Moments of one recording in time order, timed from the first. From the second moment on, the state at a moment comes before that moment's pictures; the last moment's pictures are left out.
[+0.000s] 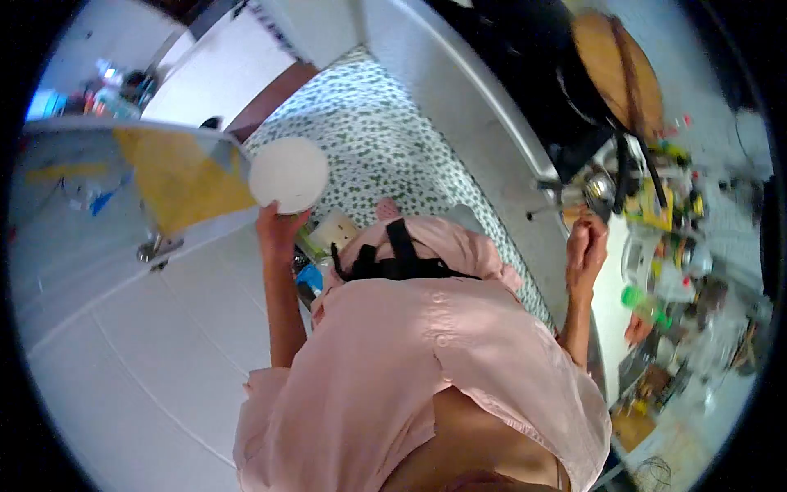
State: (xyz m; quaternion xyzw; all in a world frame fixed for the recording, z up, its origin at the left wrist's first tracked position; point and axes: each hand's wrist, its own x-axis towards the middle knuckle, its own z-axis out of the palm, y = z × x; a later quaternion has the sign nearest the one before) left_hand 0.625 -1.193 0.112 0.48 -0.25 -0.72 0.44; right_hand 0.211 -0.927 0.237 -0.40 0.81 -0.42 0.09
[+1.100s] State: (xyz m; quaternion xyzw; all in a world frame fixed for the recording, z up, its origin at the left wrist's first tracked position) left_hand 0.817 -1.741 0.156 0.53 -0.07 -0.54 0.65; right_hand 0.582 -1.896 0.264 -0.72 0.24 -0.37 0.53
